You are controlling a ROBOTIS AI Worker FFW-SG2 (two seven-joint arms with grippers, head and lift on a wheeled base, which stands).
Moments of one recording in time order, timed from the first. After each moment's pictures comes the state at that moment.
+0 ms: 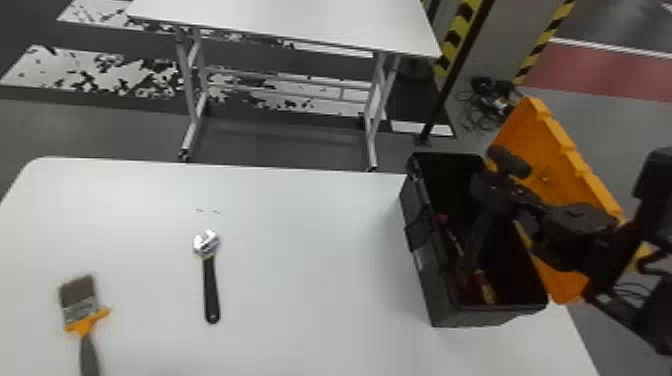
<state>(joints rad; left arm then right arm) 0.84 0.00 0.50 -2.22 0.47 0.86 -1.09 0.41 -0.14 -0.45 -2.49 -0.19 0.91 0.64</state>
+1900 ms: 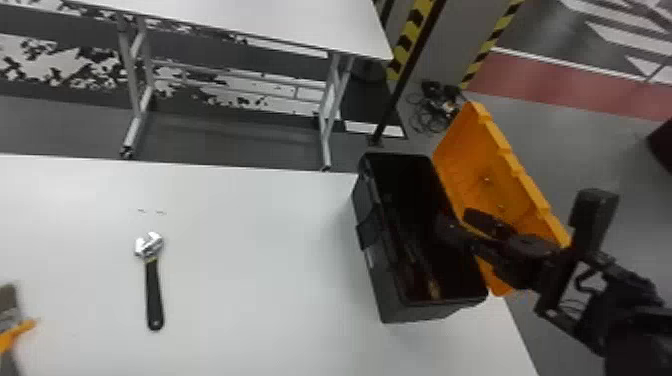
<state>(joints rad) 0.88 0.00 0.55 -2.25 0.45 0.85 -1.12 0.46 -0.22 -0.57 -2.26 -0.31 0.84 0.66</state>
